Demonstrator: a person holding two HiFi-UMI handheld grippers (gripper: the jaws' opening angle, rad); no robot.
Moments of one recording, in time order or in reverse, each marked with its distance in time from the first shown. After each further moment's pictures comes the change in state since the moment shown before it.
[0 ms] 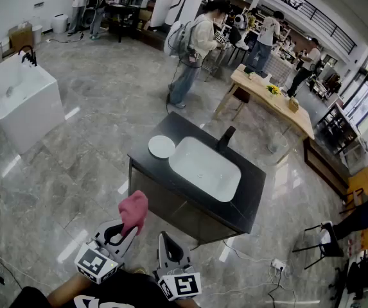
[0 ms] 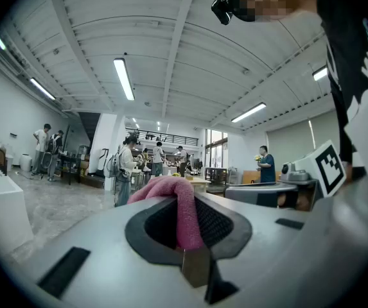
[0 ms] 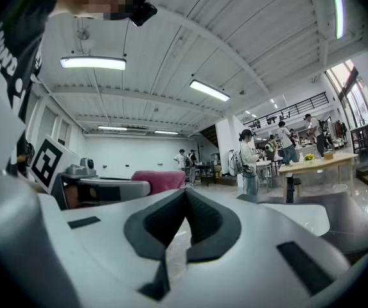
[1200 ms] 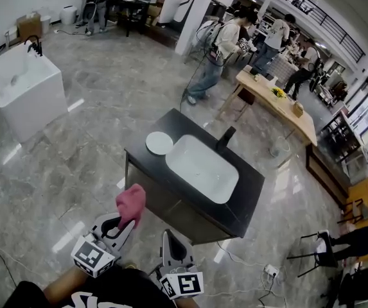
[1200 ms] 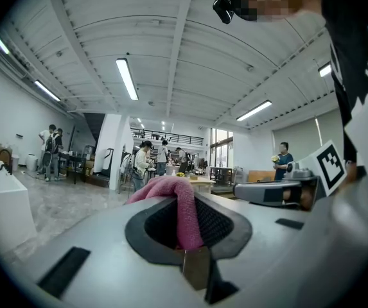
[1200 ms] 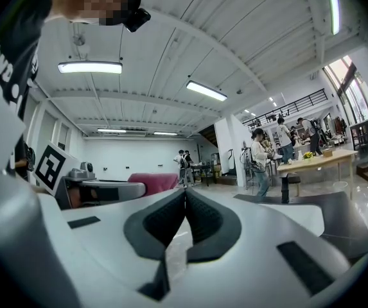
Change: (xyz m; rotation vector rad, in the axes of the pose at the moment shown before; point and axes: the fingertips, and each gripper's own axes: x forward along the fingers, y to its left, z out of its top) left arm 0.038 -0.020 -0.008 -0.003 -0.006 0.037; right arm -0.021 -0.059 -0.002 0.026 -0.006 0.006
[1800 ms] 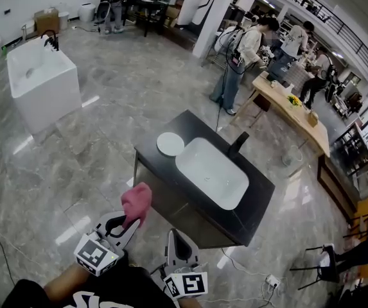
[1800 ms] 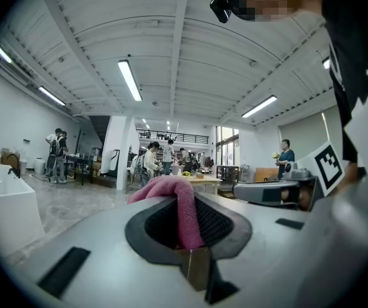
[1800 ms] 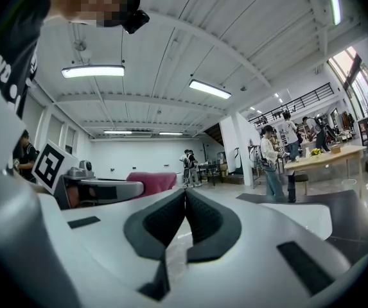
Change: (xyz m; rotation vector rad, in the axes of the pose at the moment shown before) left arm 0.011 -0.001 -0.012 0.015 0.019 0.062; right arm 0.008 -0.019 -0.006 0.009 0.001 0.064
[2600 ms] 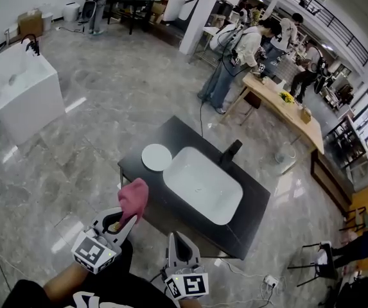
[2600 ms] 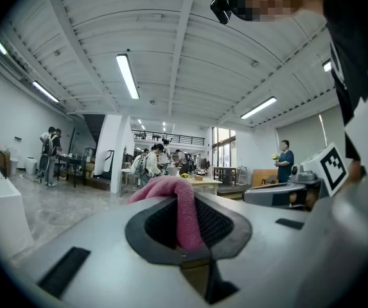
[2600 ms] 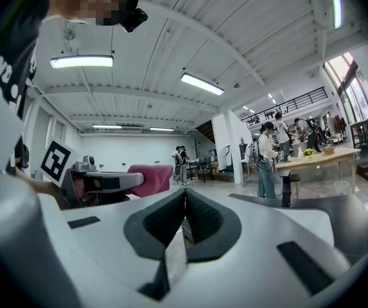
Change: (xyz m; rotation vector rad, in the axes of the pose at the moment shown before) left arm 0.101 0.079 0.011 0.007 -0.032 -0.059; right arm 0.088 -0.068 -0.010 -0.005 0.035 -0.080
